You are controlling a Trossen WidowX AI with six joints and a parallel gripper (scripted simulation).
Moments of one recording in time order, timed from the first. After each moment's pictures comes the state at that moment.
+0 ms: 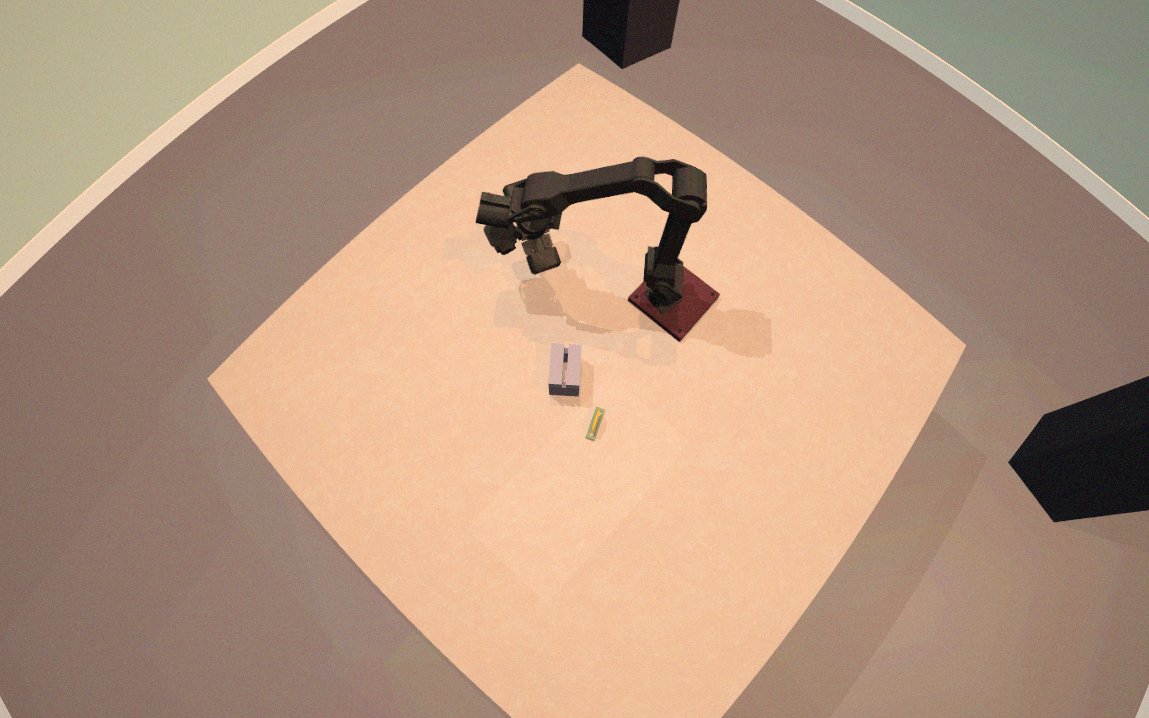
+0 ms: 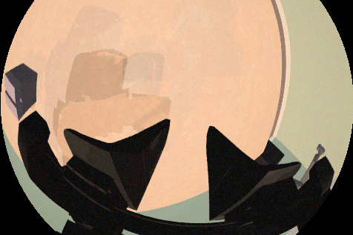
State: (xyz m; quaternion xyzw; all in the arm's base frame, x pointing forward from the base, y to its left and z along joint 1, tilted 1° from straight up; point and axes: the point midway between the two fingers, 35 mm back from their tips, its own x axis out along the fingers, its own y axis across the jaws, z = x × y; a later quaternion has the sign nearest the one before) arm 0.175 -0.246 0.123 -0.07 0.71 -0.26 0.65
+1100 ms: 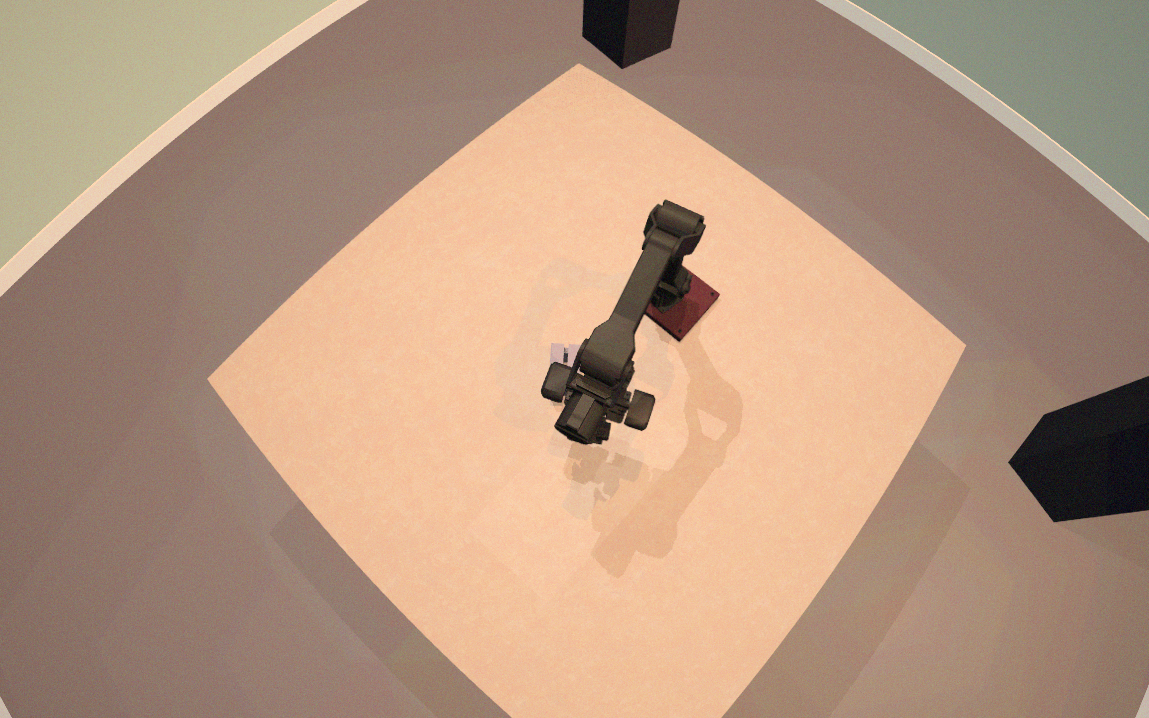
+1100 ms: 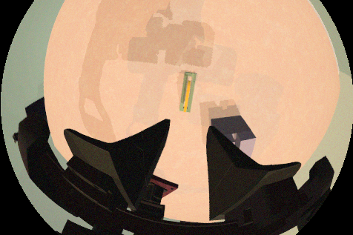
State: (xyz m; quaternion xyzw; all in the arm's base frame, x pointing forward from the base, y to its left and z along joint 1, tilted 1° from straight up) arm 0.294 0.136 0.140 -0.22 0.66 0.20 0.69
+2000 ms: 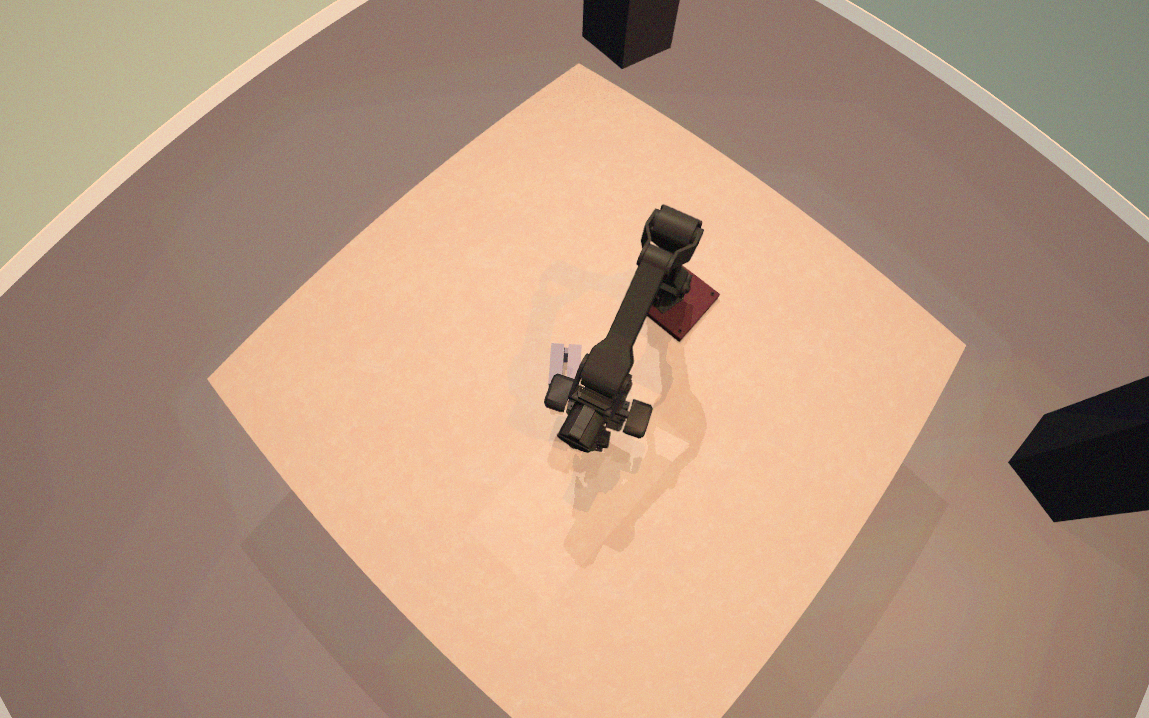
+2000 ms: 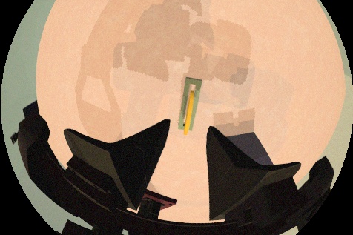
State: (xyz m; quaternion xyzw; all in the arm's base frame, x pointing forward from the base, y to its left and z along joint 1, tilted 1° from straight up) arm 0.294 0.138 0.083 -0.22 0.66 0.20 0.69
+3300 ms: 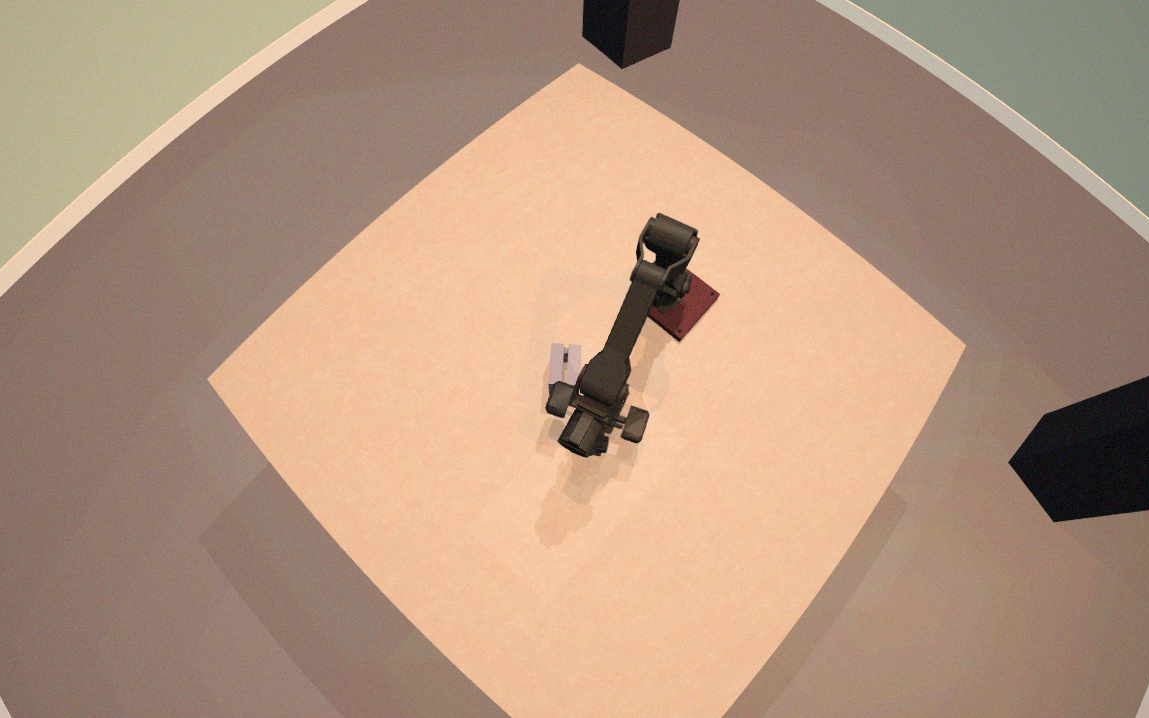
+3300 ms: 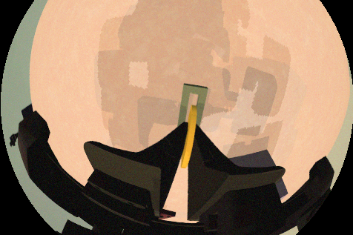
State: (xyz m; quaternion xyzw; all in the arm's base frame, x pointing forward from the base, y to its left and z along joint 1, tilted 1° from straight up) arm 0.294 0.138 0.037 -0.22 0.66 0.20 0.69
